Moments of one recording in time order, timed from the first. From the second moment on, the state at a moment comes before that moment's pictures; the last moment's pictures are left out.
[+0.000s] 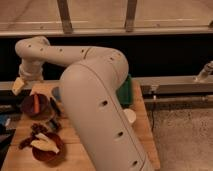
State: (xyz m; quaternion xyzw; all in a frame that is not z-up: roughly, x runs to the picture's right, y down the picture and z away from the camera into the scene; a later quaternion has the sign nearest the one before) arm -0.395 -0.014 0.745 -0.39 -0.11 0.37 0.84
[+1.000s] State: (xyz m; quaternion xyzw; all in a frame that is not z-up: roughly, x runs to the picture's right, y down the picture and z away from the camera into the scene) arm -0.444 0.061 0.754 -0.52 -0.15 0.31 0.78
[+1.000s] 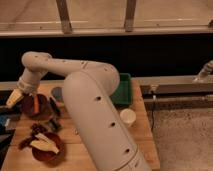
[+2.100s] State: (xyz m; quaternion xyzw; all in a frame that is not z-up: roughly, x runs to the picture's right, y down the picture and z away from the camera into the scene) arm -0.424 0.074 0.802 -0.52 -0.14 0.37 0.75
